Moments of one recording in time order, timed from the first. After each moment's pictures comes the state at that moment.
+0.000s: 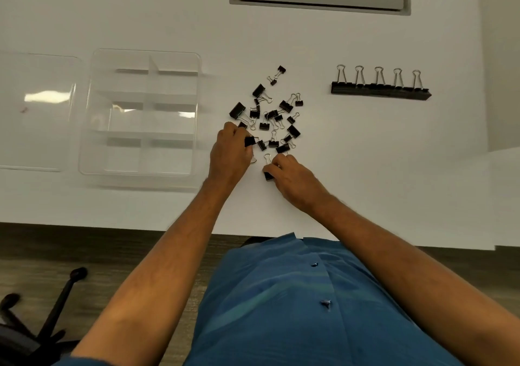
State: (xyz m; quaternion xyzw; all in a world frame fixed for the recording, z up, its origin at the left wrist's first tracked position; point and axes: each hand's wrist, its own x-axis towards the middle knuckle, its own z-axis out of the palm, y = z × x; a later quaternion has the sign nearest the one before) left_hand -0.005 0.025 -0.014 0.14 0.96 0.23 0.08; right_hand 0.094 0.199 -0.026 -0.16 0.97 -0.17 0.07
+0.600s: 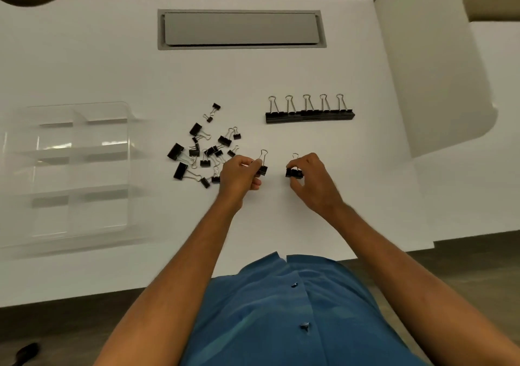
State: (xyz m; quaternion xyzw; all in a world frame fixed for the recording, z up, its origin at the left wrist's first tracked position) left_hand 0.008 0.174 0.021 -0.14 0.73 0.59 0.32; right_hand 0.107 0.354 0.002 0.14 0.94 -0.31 0.03
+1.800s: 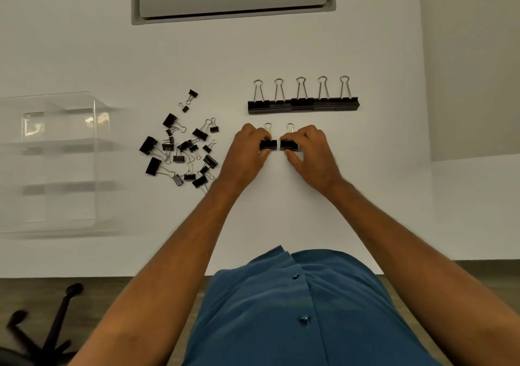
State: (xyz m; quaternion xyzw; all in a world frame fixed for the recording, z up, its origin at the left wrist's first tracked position) left_hand -0.018 0.266 -0.024 0.22 0.91 0.29 0.18; right_hand 0.057 0.444 -0.053 0.08 0.94 -0.34 0.01
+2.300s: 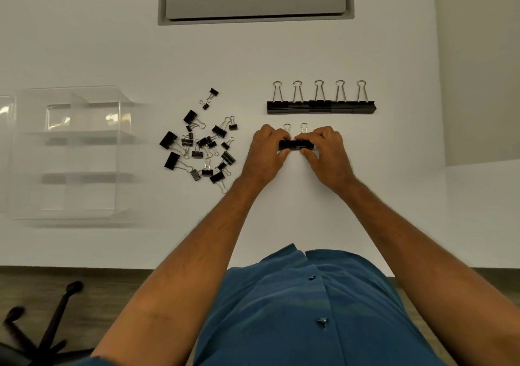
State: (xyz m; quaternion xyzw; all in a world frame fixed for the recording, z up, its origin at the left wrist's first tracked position) left_hand -0.012 0.266 -0.043 0.22 0.91 0.33 0.14; right_hand 0.056 0.436 -0.046 0.10 0.94 -0.33 0.02
